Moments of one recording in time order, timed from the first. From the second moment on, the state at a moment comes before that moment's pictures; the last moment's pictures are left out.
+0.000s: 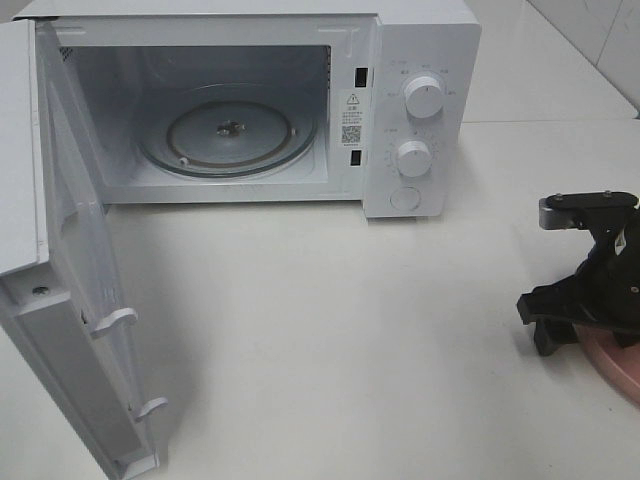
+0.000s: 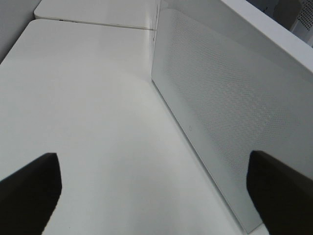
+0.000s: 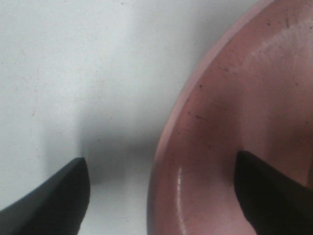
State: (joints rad) left arm 0.04 0.00 -0.50 -0.12 1.04 0.00; right arm 0.12 1.76 -0.70 -0.19 0.38 0.20
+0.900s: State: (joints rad) left arm 0.04 0.00 -0.50 -0.12 1.04 0.00; right arm 0.12 1.77 -0.71 -0.22 0.38 0.22
